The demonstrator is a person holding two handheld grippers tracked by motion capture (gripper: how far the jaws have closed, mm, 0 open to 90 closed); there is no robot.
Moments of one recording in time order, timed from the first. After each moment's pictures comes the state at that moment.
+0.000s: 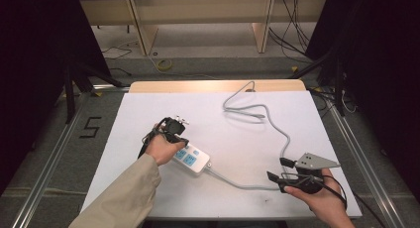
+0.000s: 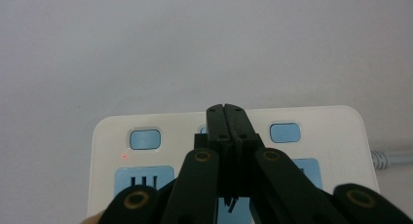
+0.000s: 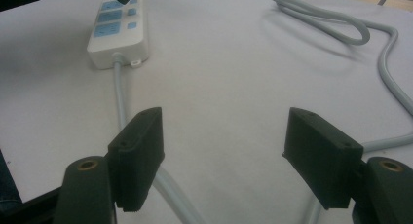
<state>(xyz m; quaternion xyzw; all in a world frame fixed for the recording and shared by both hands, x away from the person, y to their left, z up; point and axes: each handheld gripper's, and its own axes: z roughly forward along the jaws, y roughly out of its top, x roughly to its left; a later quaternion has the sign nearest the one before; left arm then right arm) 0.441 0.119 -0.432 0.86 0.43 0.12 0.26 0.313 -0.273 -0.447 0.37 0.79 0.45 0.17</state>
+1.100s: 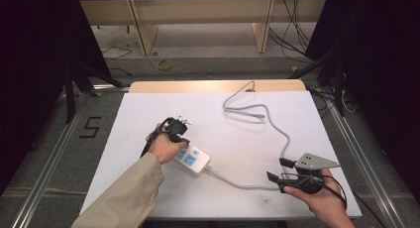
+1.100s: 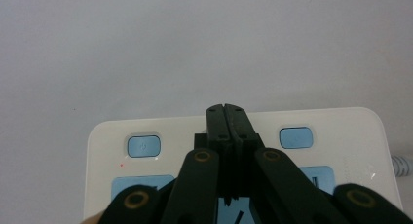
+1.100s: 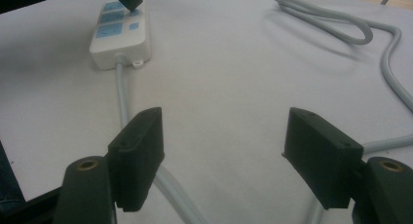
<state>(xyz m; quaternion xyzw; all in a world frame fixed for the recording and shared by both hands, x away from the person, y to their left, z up) 0.447 0.114 -0.439 0.86 0.43 0.12 0.24 0.313 -0.273 -0.447 0.36 0.80 0.46 0.17</state>
